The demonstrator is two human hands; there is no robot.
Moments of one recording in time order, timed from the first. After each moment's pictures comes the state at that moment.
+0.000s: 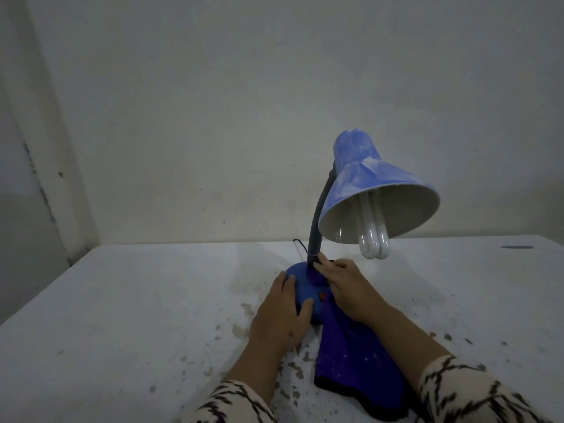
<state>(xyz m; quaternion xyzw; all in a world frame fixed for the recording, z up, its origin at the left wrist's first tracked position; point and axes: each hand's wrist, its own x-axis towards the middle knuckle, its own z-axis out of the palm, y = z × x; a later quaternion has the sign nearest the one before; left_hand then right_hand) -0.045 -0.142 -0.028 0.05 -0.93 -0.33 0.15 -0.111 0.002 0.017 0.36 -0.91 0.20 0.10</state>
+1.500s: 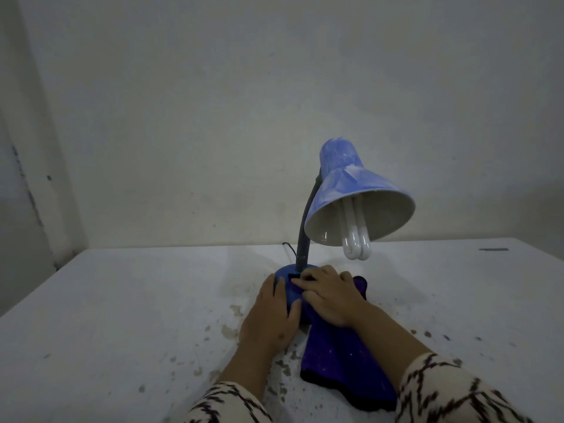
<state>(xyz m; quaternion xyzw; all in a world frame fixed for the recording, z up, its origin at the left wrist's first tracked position) -0.041 -0.136 -0.025 0.05 -0.94 -0.31 0.14 -0.105 -0.004 0.016 0.36 -0.93 0.08 0.06</state>
